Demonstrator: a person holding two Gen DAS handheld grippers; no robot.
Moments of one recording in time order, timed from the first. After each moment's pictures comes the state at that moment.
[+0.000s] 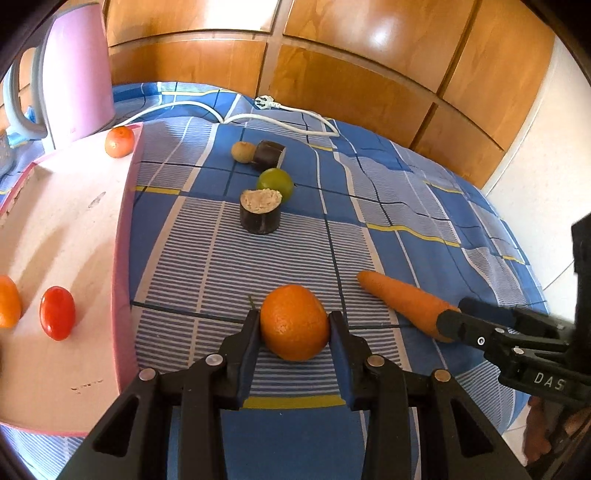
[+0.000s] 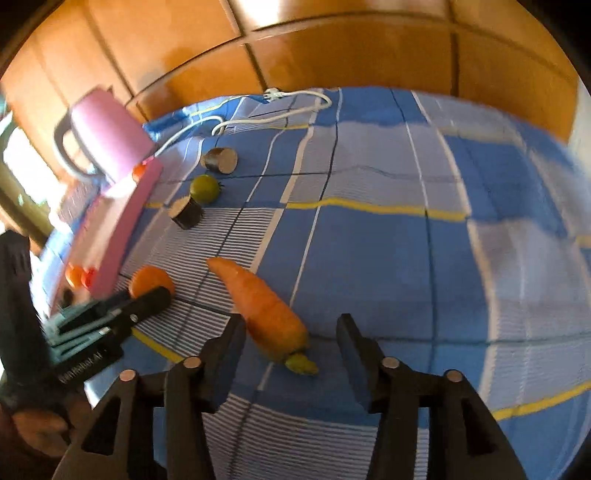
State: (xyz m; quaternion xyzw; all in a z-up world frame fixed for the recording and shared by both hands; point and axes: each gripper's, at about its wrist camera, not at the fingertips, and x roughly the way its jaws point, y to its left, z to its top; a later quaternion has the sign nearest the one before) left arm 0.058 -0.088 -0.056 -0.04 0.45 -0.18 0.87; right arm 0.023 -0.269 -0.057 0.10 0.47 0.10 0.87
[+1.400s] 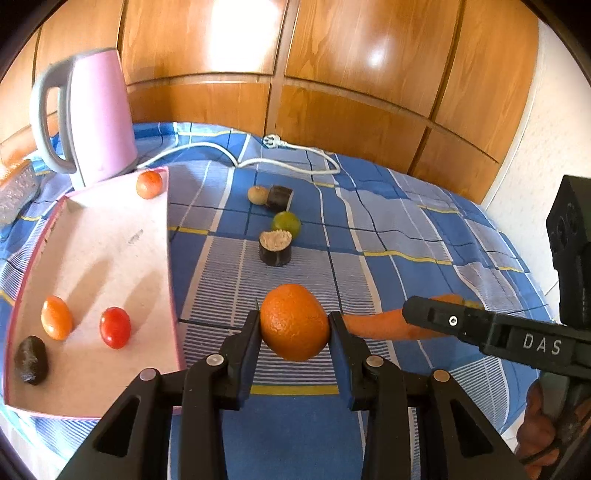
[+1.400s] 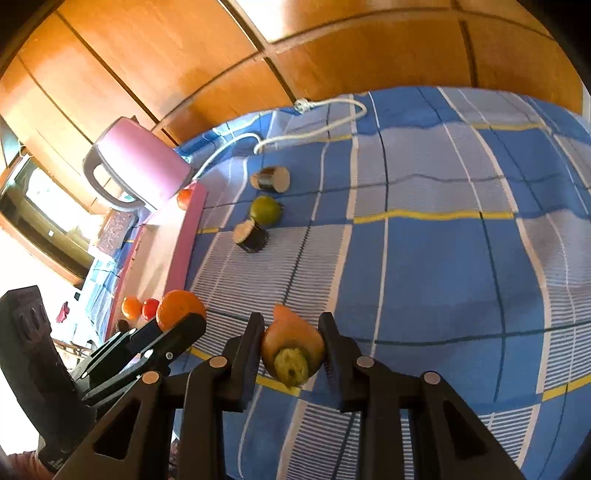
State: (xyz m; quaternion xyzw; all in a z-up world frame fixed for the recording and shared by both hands) left arm 0.030 -0.074 -0.014 -0.03 0.40 -0.16 0.90; right arm 0.027 -0.247 -0.034 0.21 0.44 0.15 0.86
